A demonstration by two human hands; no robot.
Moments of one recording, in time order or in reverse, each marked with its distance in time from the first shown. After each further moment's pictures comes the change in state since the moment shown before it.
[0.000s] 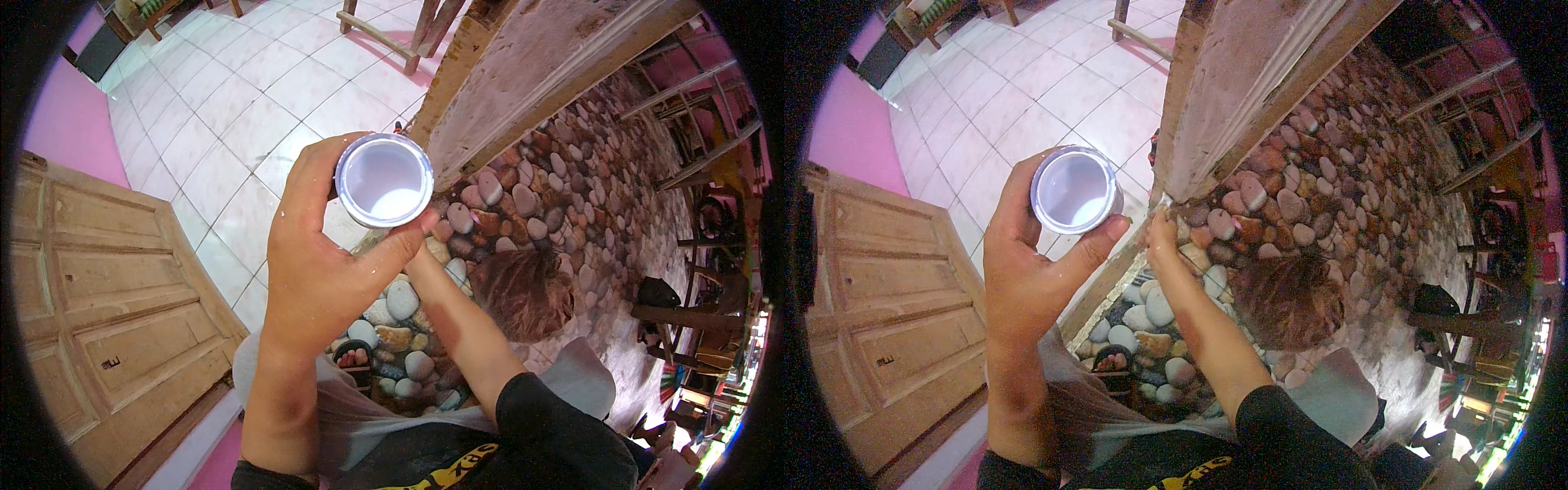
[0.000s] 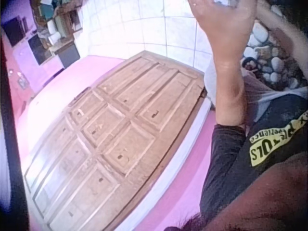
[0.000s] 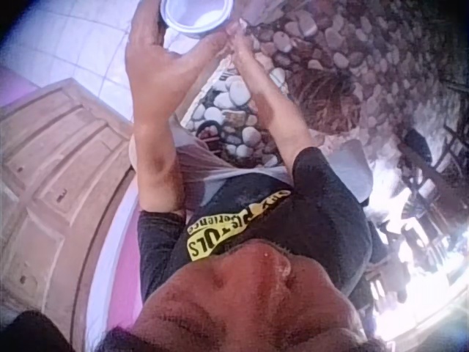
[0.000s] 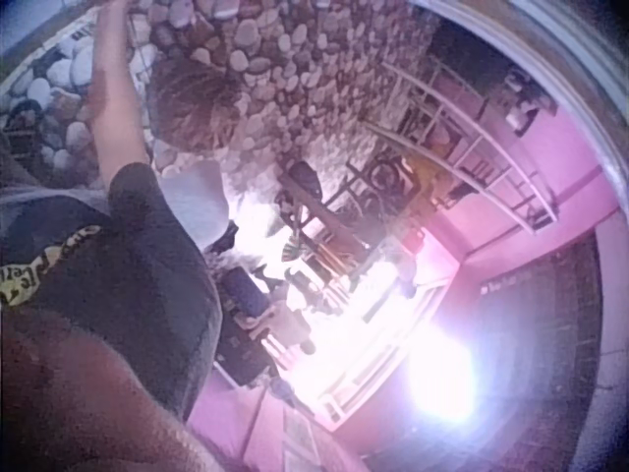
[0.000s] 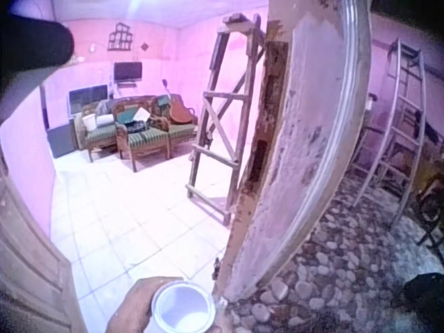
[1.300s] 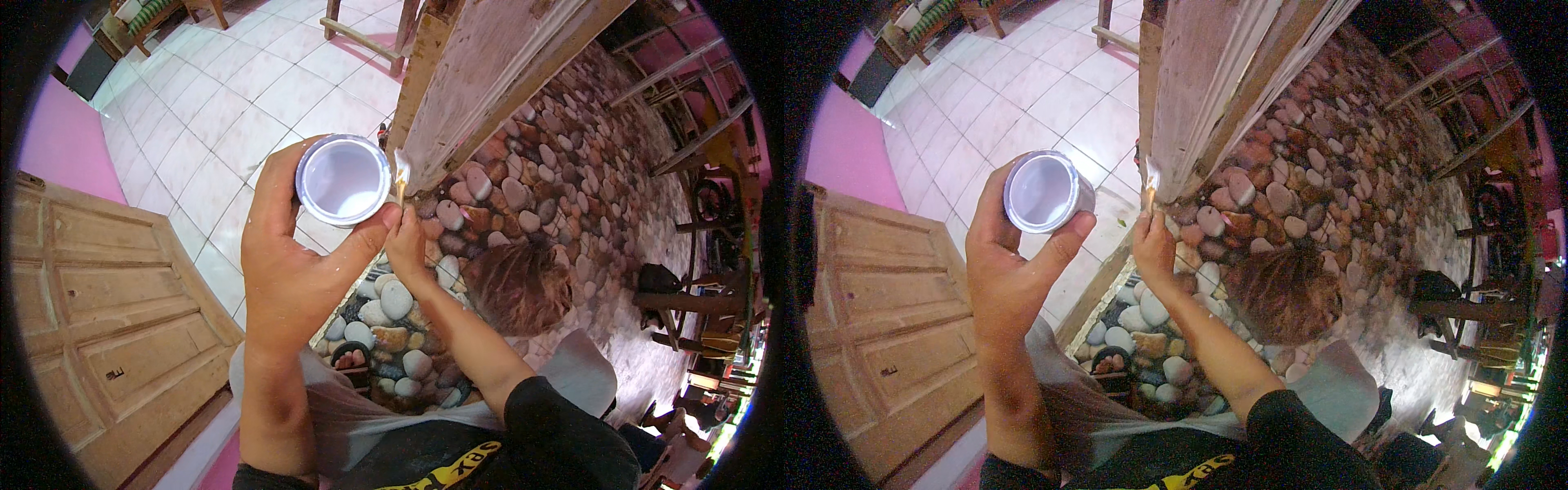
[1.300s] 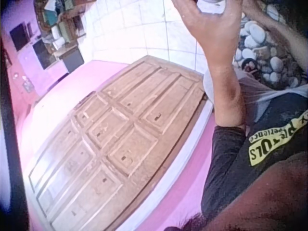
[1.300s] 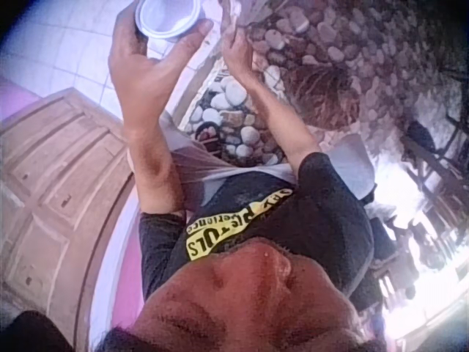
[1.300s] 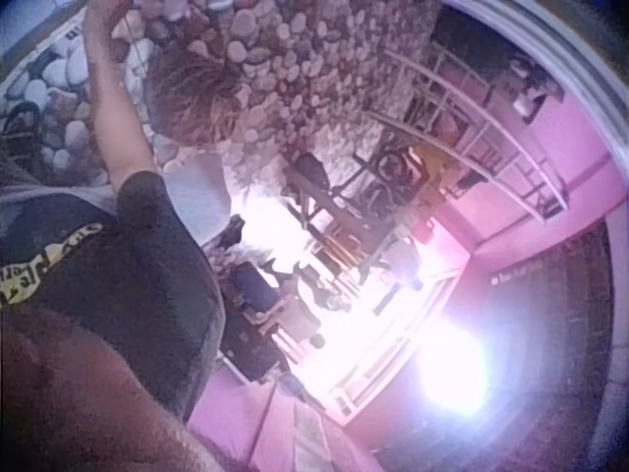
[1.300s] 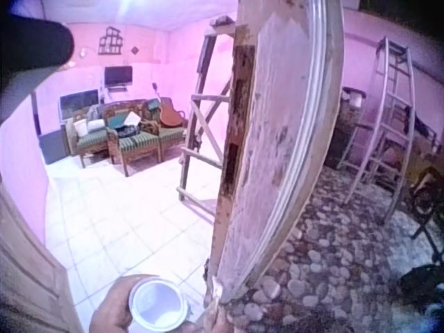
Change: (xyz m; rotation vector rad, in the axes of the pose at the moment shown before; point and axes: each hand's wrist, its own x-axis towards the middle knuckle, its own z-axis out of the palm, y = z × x) left_hand -0.008 0.001 -0.006 0.006 0.062 -0.073; right_hand -0.123 -0.058 0.026 -0.991 0.080 -0.845
